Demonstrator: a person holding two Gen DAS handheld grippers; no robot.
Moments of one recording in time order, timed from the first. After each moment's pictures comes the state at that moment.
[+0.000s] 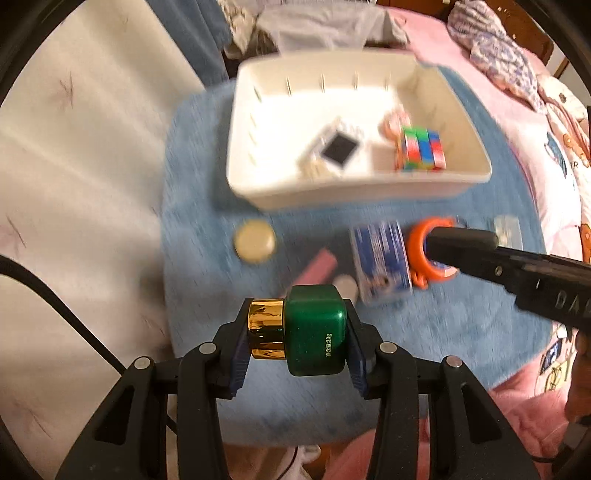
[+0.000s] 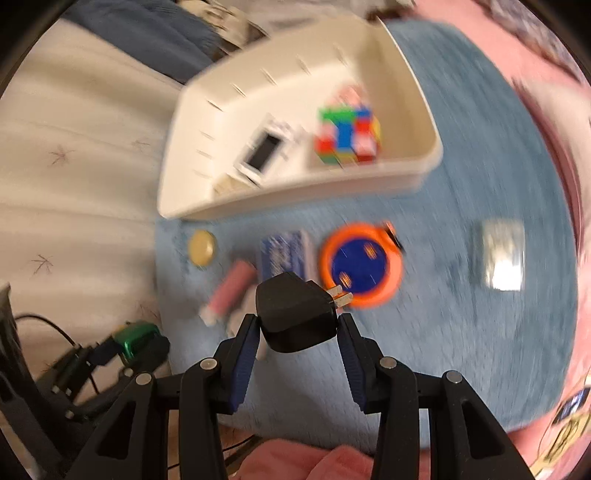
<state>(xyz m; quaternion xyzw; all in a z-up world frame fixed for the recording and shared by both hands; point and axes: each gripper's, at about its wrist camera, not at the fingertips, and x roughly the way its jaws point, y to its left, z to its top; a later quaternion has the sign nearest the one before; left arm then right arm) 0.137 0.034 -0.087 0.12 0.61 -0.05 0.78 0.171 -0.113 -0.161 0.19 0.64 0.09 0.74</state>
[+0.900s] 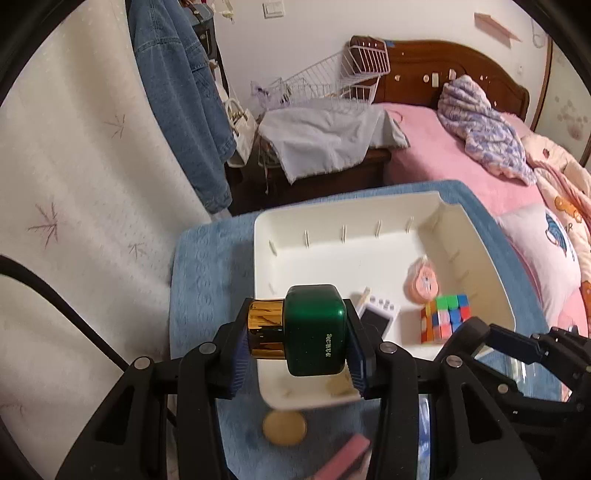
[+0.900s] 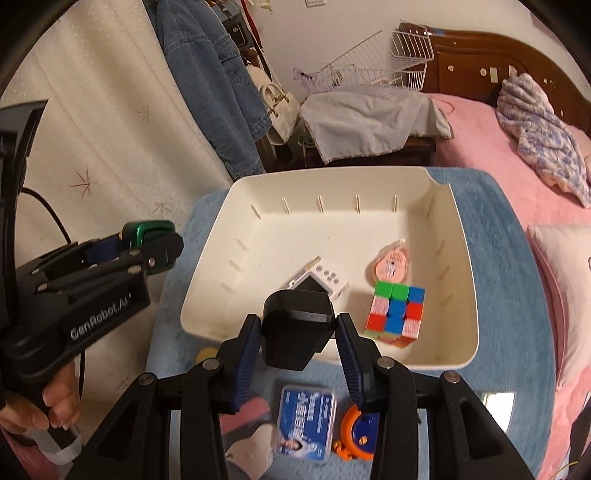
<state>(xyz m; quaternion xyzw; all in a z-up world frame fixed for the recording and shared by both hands) 0.266 0.035 -0.072 0.09 0.44 -0.09 0.89 0.228 -0.083 -0.123 0.09 0.48 0.08 0.87</state>
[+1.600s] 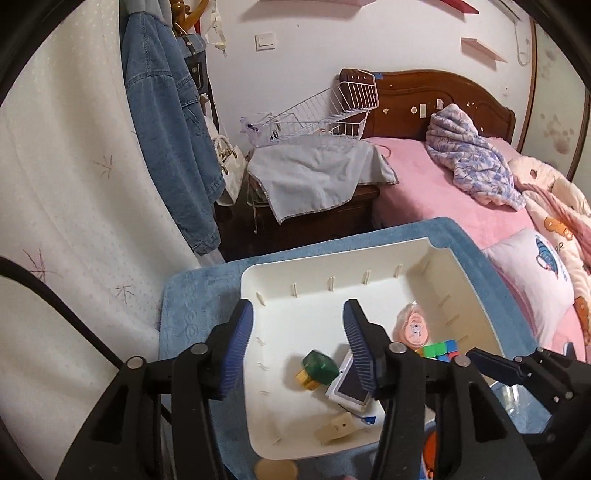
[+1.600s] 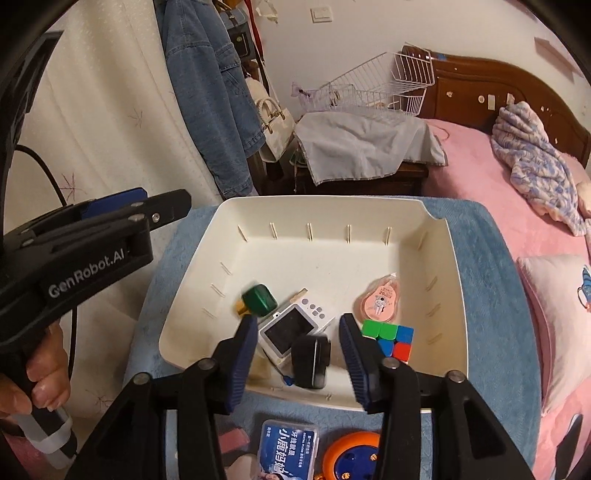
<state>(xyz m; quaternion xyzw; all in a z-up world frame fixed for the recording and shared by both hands) 0.284 0.026 -0.057 0.08 0.39 -0.12 0.91 0.246 -0.079 -0.120 0.05 0.45 0.06 0.89</state>
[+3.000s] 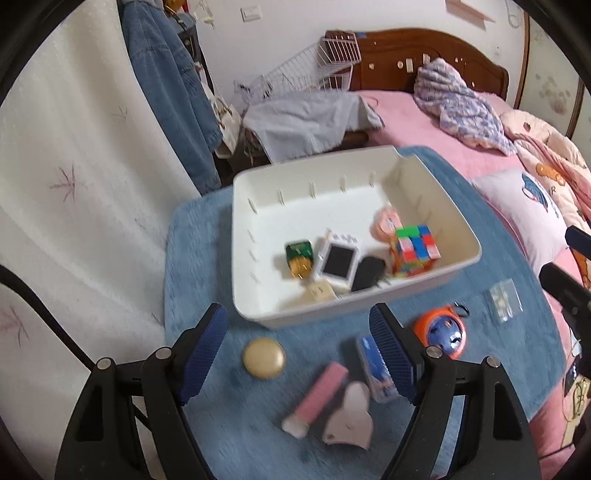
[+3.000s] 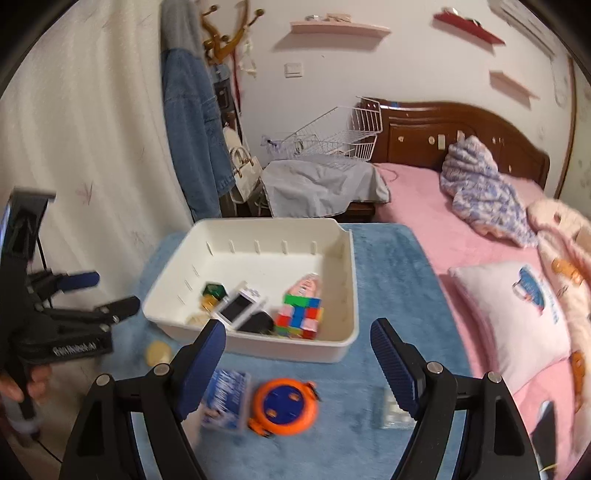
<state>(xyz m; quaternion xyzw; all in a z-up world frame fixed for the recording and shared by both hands) 0.160 0.014 -0.084 0.12 0.45 -0.10 0.88 0.110 -0.146 -0.088 0.00 0.36 0.01 0.93</state>
